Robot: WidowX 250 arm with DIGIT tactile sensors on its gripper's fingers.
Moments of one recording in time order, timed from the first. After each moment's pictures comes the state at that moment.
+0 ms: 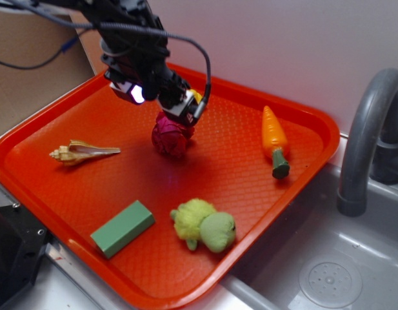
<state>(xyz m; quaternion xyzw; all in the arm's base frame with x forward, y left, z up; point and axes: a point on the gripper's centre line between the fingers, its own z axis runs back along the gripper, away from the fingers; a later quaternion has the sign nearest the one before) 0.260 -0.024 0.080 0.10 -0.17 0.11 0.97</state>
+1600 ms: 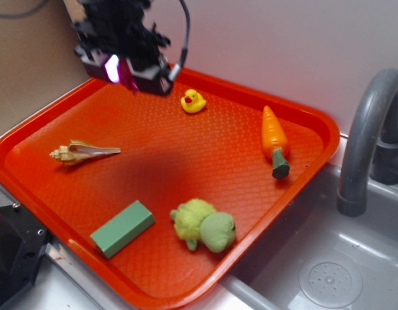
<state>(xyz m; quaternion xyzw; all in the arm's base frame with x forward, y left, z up) 0.239 -0.029 0.150 0.05 -0.09 0.16 0.98</state>
